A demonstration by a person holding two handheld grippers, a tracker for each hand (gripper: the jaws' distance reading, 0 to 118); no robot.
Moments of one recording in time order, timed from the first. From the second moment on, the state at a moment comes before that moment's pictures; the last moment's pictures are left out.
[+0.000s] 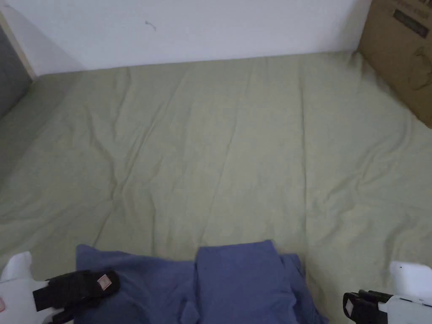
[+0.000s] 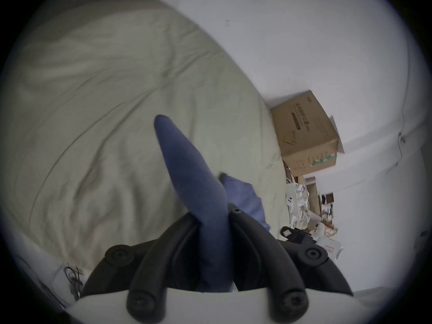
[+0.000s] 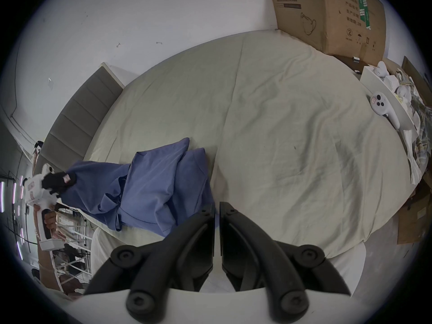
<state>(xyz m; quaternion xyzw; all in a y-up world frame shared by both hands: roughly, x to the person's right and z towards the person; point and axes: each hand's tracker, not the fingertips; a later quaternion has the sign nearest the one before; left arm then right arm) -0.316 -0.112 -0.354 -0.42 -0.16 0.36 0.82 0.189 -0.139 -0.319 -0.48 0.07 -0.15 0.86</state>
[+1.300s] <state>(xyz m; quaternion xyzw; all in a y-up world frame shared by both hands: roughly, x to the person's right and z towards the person) -0.054 -0.213 -0.407 -0.57 -0.31 0.19 0.74 0.263 -0.158 -0.295 -0.47 -0.01 -0.22 0.85</state>
